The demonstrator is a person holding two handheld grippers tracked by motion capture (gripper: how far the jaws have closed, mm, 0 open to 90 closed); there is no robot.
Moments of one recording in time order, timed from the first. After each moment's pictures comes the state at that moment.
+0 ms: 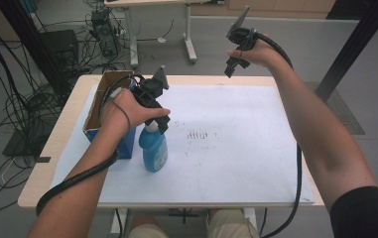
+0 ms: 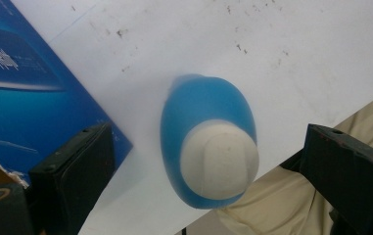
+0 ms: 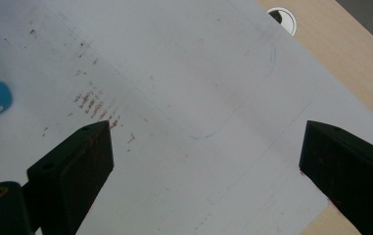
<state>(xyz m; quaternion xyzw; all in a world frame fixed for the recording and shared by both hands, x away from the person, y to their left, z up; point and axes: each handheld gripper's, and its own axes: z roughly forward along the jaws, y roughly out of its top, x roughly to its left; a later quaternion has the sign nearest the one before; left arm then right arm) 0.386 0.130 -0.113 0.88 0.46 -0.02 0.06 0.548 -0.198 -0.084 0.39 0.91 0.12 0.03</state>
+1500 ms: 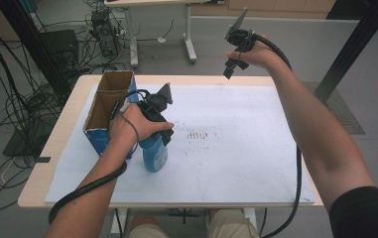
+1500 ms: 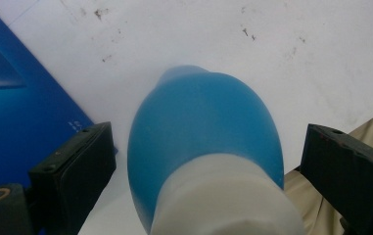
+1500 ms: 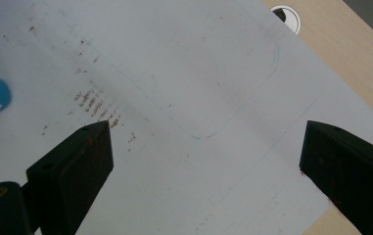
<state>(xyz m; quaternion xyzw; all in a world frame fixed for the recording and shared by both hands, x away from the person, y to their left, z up) 0.389 0.117 -0.156 0.88 0.46 -0.03 0.04 0.549 -0.195 -0.088 0.39 0.91 0.11 0.03</state>
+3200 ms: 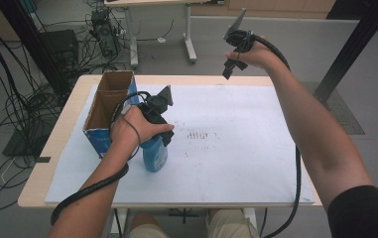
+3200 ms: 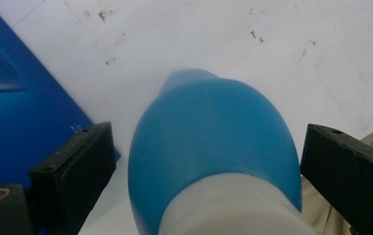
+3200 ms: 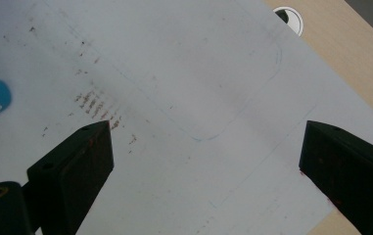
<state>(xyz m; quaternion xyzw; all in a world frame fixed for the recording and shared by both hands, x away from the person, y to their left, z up) 0.386 0.116 -0.163 0.88 0.46 -0.02 0.05 0.551 -0.192 -0.091 0.39 0.91 0.11 0.03</state>
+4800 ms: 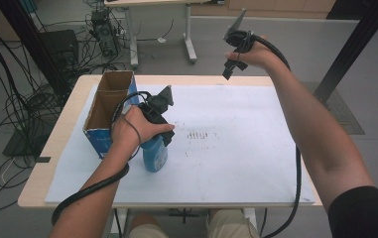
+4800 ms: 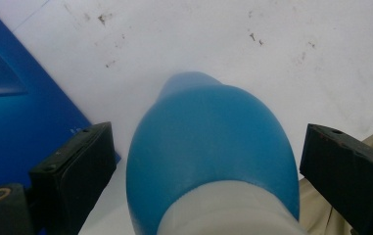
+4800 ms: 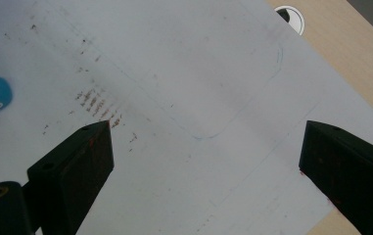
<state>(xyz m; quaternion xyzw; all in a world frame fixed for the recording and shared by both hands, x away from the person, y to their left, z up) 0.386 0.114 -0.162 0.89 0.46 -0.02 0.05 0.550 -0.192 -0.090 0.39 0.91 0.11 0.02</state>
